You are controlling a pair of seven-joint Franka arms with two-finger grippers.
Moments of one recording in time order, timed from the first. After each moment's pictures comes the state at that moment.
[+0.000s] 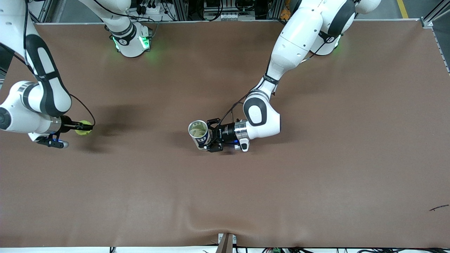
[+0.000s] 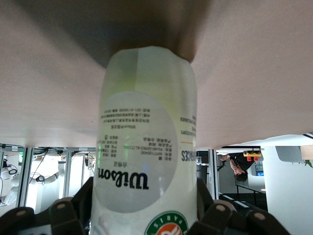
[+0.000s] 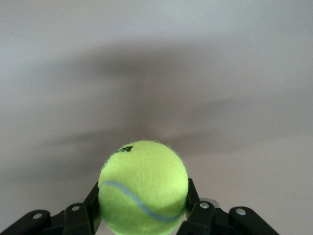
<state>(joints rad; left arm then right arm) -0.74 0.94 0.04 -1.40 -1.90 2.33 -0.82 -0.32 0.37 0.11 -1.96 0.01 2.05 -0.02</state>
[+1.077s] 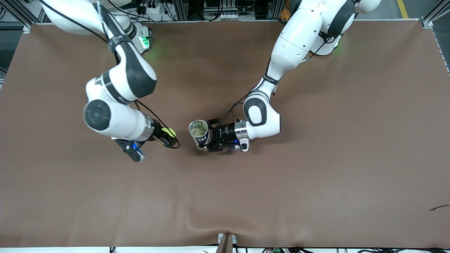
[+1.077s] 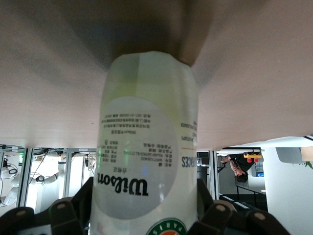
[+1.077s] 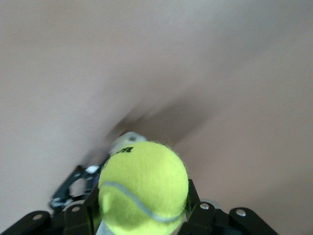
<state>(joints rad) -0.74 0.95 0.04 -1.40 -1.90 2.33 -0.82 0.24 0.53 0.22 -1.39 0.15 1.85 1.16</state>
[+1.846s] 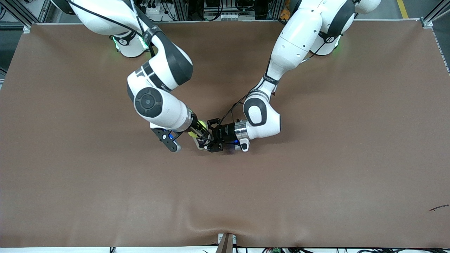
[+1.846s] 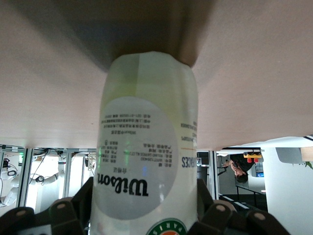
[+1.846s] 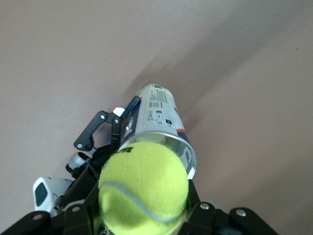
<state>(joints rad) -0.74 0.95 0.04 -1.40 -1.90 2.33 -0.82 0.40 0.60 0.22 -1.30 0.13 1.83 1.34</state>
